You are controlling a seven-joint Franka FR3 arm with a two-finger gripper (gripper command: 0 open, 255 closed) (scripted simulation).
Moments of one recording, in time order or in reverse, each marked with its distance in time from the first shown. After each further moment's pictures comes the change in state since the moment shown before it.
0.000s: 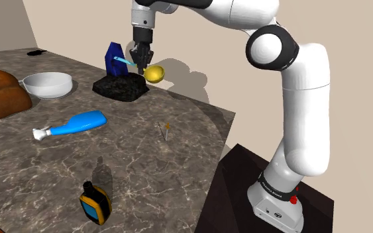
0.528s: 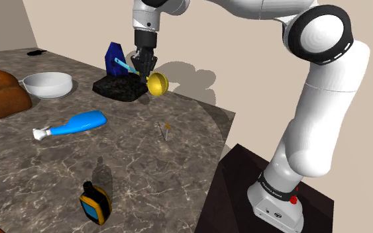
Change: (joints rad) arm 0.066 -0.285 0.039 -0.407 0.018 0.138 0.089
